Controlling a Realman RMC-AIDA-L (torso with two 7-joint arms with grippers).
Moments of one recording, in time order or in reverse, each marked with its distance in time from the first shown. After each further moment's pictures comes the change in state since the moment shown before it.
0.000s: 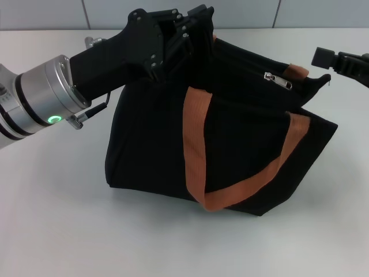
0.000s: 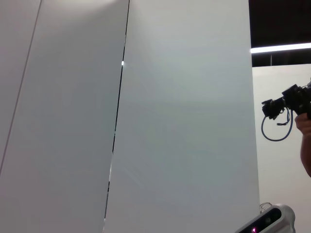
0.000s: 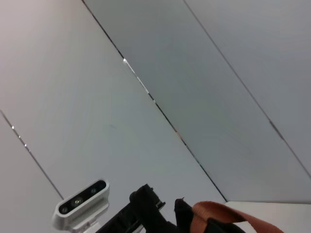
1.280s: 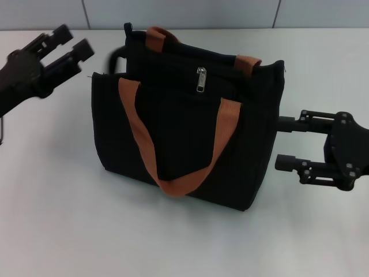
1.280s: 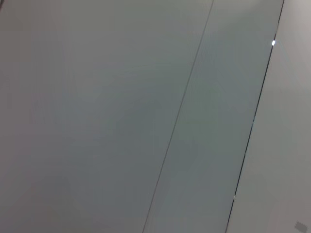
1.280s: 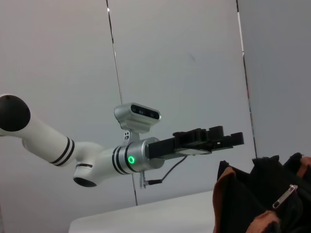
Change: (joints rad) left arm 0.315 0.051 -0.002 0.211 -0.096 -0.115 -0.265; right arm 0.013 -0.002 0.005 0.213 -0.224 -0.098 -0.760
